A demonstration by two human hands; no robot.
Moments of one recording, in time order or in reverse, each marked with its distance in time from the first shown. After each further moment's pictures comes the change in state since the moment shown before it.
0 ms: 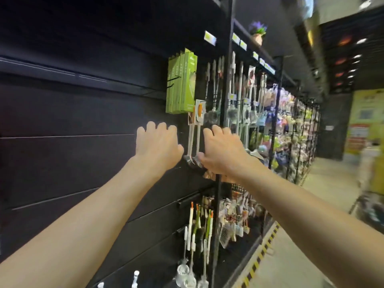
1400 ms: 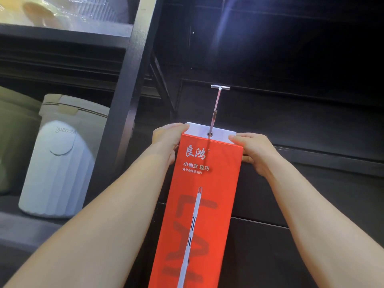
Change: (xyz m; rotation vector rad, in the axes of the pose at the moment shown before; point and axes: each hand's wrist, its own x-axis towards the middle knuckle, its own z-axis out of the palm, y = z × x) left_hand 0.063 -0.548 -0.073 -1.215 0.879 -0.863; right_hand 0.336 -0.507 -0.028 1.835 -0.290 -0.376
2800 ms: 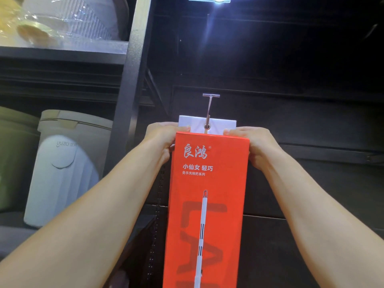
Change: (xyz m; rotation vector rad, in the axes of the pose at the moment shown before) left_hand -0.046 0.041 -0.014 0.090 -0.147 0.071; right_hand -0.048 -0.037 0.000 0.211 0.085 -0.027
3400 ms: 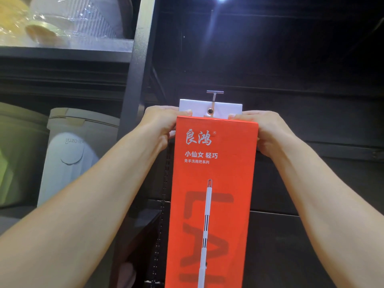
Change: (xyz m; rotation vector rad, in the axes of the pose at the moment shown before) left_hand -0.019 0.032 -0.010 0.047 -0.027 0.086; right_hand -0.021 -0.033 0.001 -0.016 -0.038 -0.060
